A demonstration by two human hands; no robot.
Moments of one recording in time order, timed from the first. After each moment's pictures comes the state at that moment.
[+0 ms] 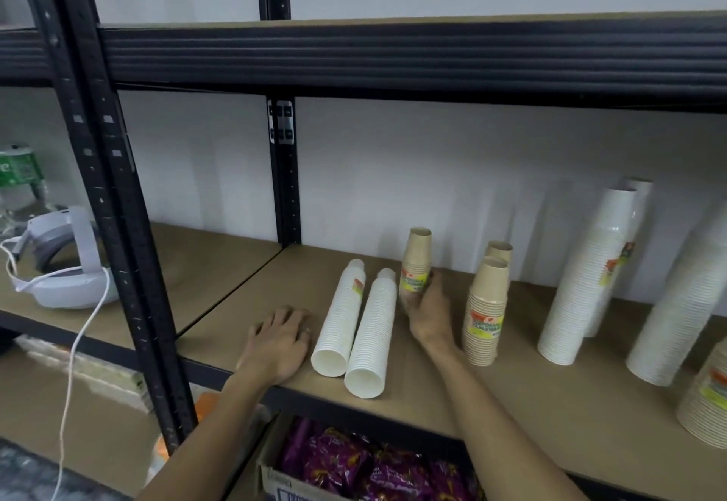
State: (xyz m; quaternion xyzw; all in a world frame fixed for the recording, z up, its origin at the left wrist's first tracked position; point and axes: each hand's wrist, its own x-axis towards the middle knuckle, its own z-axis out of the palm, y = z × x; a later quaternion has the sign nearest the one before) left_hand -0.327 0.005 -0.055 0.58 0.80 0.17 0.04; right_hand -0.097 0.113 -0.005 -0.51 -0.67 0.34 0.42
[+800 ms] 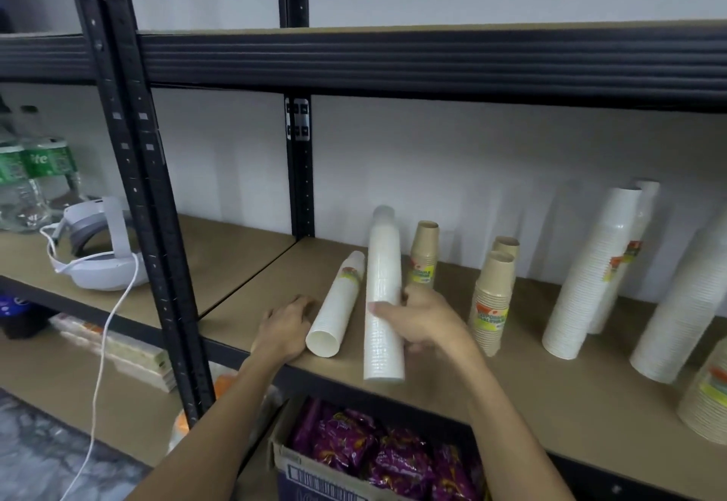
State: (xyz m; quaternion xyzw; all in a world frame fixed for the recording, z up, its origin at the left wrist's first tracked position) left_hand -0.324 -0.003 -0.047 0.54 0.81 0.24 0.06; right_hand -0.087 0.021 0.064 -0.51 -0.74 0.39 0.19
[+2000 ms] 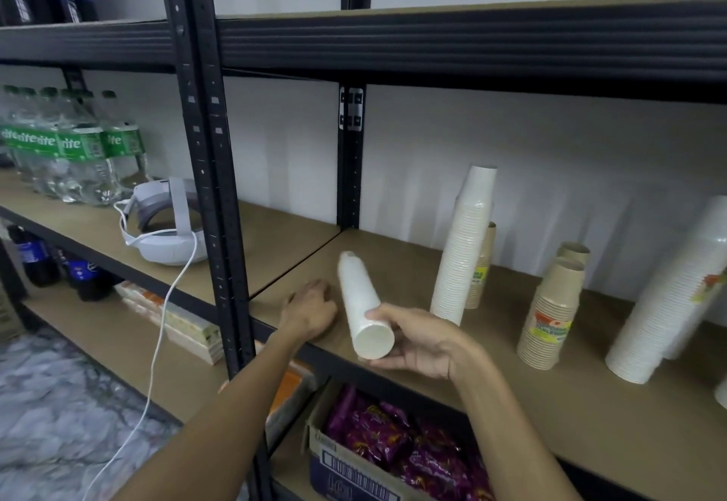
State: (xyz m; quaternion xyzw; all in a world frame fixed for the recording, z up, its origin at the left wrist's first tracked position) left_hand -0.344 -0.028 -0.022 0.47 0.84 0.24 0.10; right_hand -0.139 0.012 0.029 -0.36 -0.55 0.75 0.10
